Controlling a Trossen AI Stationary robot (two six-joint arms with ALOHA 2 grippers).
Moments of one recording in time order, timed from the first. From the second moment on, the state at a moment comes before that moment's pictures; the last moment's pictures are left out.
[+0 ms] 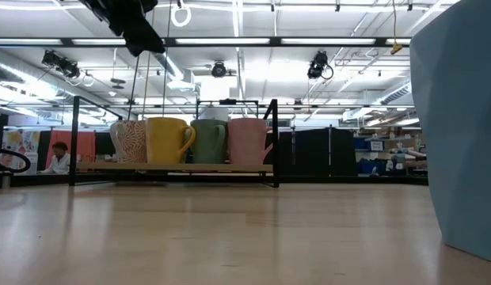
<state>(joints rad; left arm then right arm) 0.53 0.96 1.00 -0.70 0.35 0.19 0.75 1.61 1.15 -0.73 0.06 0.86</state>
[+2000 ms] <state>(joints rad) 0.52 0.96 1.00 -0.64 0.35 0.19 0.74 1.71 1.10 -0.57 0.14 0.66</state>
